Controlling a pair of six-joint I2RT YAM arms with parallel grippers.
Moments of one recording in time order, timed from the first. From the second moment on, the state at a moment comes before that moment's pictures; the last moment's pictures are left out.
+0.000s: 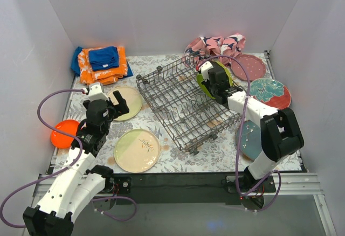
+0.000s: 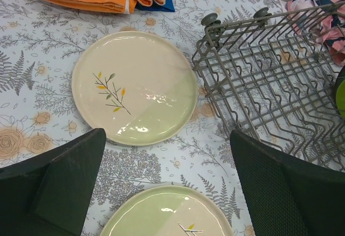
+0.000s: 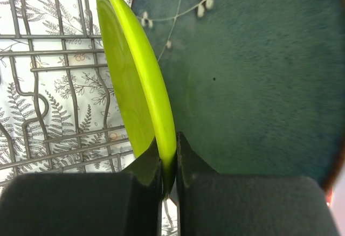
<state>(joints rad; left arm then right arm) -0.31 0.72 0.68 -0.31 -0.36 -0.41 0.47 1.62 1.09 -0.09 0.31 -0.35</state>
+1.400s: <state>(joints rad) -0.31 0.75 0.68 -0.29 -0.36 -0.41 0.47 1.52 1.13 -0.12 0.24 -0.35</state>
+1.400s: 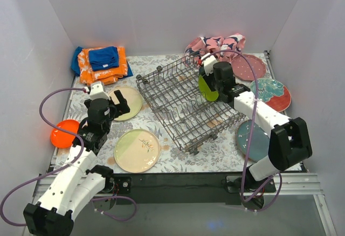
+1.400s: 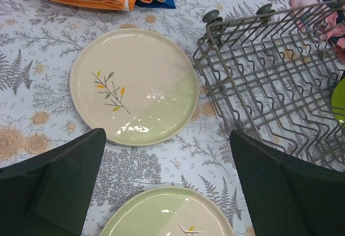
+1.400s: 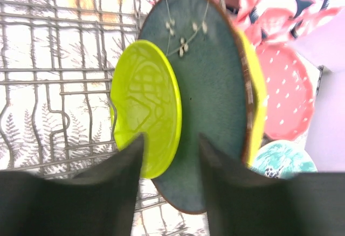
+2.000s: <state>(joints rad) -0.30 0.84 0.68 -0.33 -0.33 -0.52 0.38 1.17 1.03 -0.26 -0.40 -0.51</state>
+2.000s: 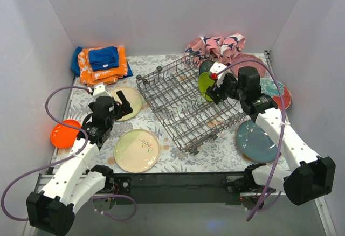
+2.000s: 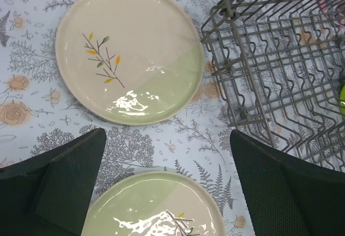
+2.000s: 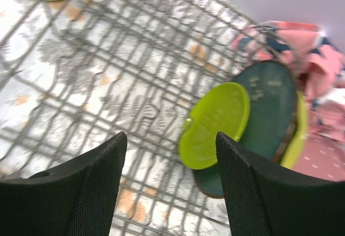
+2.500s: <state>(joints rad) 0.03 1.10 0.78 -0.42 -0.35 -0.58 0.35 1.14 0.86 -0.29 -0.76 -0.51</state>
